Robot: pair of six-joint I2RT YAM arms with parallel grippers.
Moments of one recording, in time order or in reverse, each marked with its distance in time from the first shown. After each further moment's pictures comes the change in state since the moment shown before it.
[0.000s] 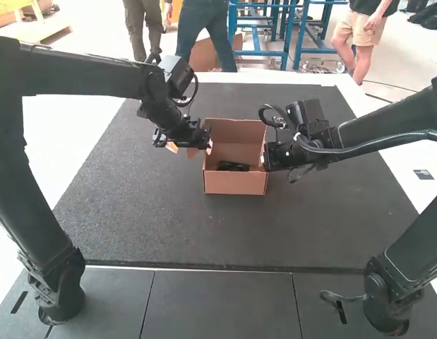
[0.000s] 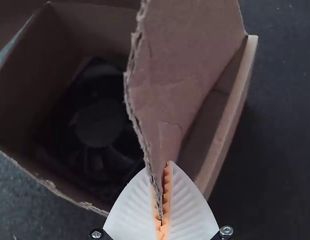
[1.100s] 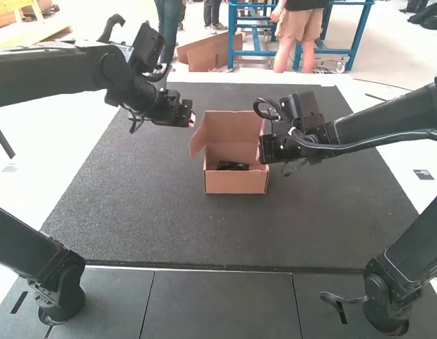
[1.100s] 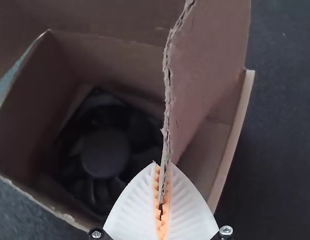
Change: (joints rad) left arm 0.029 -0.294 -0.071 0.026 -0.137 0.085; right arm 0.038 0.000 0.057 0.003 0.082 0.000
